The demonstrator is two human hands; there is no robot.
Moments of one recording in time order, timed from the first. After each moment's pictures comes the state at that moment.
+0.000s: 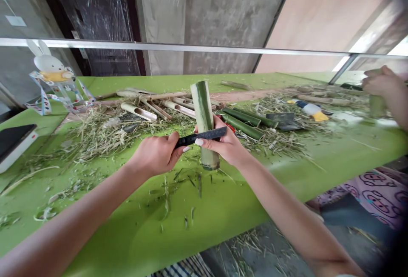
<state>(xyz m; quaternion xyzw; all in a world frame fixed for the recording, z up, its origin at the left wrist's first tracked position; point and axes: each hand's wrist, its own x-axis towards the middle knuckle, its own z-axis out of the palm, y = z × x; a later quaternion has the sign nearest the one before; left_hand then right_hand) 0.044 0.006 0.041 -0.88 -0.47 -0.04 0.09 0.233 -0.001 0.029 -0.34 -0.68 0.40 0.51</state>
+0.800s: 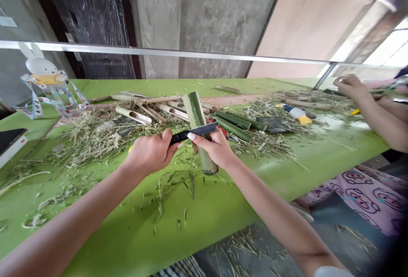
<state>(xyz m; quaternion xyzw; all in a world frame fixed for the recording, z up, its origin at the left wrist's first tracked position) 0.049 0.007 0.046 -0.85 -0.50 -0.08 0.15 0.228 -0.001 0.031 -0.37 -0.66 0.38 0.53</state>
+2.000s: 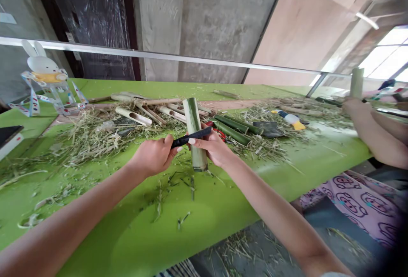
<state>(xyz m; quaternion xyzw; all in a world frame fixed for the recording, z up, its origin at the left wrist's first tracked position) 0.047 0.013 0.032 -0.88 -0.46 -0.05 0.12 0.229 0.018 0.018 -0.33 -0.56 0.54 0.53</state>
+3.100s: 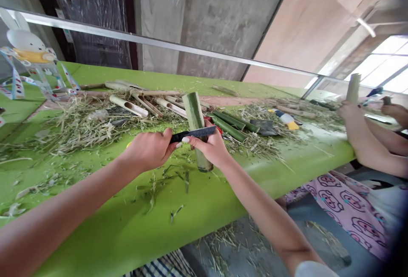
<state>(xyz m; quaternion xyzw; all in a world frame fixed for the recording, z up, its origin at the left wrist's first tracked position) 0.052 0.006 0.038 -0.87 -0.49 -0.02 0.09 0.228 0.000 0.020 -0.44 -0.67 0.30 0.52</state>
